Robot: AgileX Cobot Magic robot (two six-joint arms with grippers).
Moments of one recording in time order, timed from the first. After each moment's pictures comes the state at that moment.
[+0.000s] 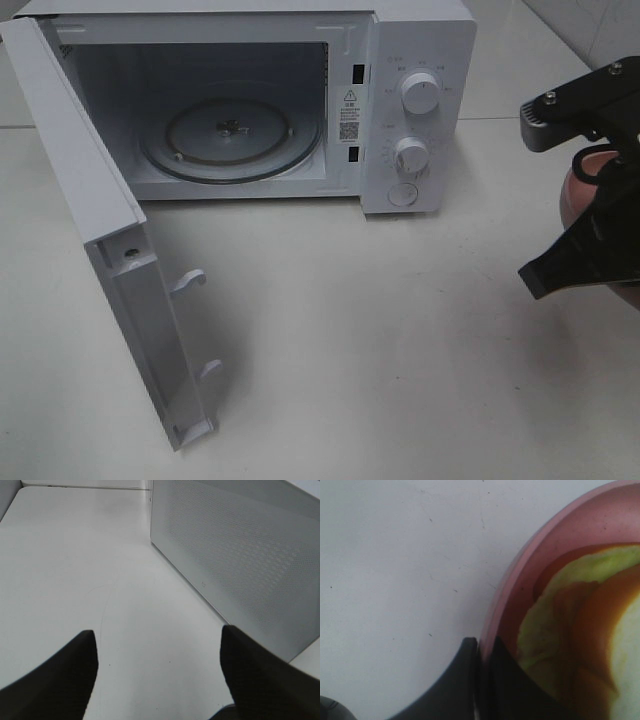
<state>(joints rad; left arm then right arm) 0.01 0.00 -0.52 -0.10 1.08 0.05 0.58 1.20 -0.72 -0.43 0.78 0.43</state>
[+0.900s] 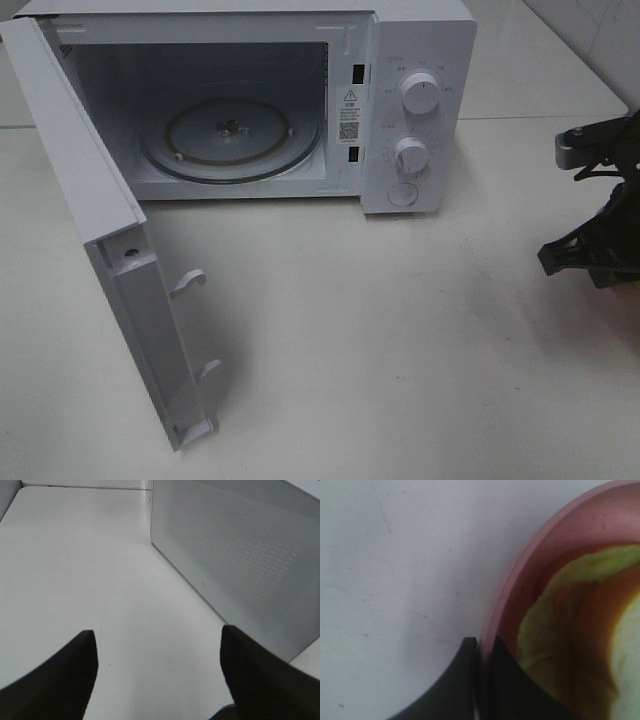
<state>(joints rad) 0.01 0.00 -0.52 -0.10 1.08 0.05 0.15 1.54 -0.72 -0.34 0.47 0.25</state>
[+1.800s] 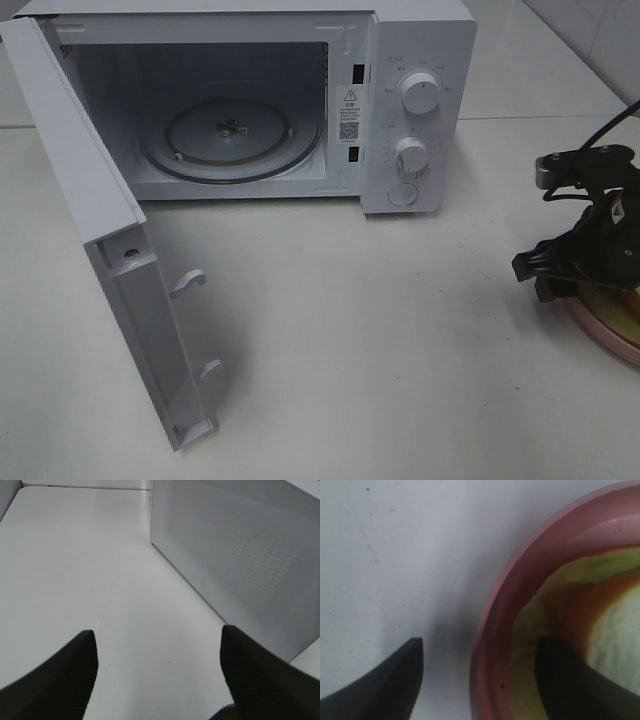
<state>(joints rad) 0.01 0.00 -0.52 -0.10 1.08 0.05 0.12 1.70 -0.73 -0.33 0.29 0.31</state>
